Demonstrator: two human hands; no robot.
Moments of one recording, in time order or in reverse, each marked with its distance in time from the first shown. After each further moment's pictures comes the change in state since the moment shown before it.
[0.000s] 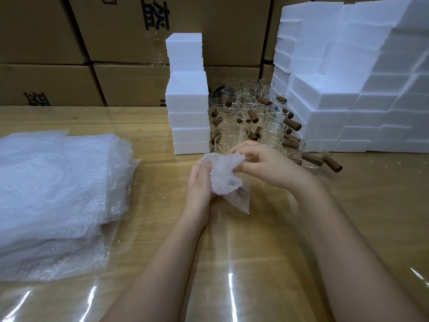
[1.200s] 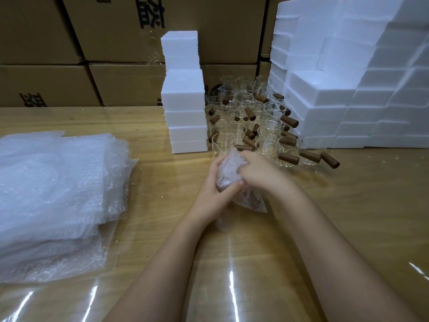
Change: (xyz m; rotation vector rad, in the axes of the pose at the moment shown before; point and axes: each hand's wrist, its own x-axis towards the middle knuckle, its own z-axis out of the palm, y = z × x) left_hand -0.016 -0.005 0.000 0.279 -0.429 0.210; right_hand 0.008 -0.003 0.025 -0.142 0.118 0.366
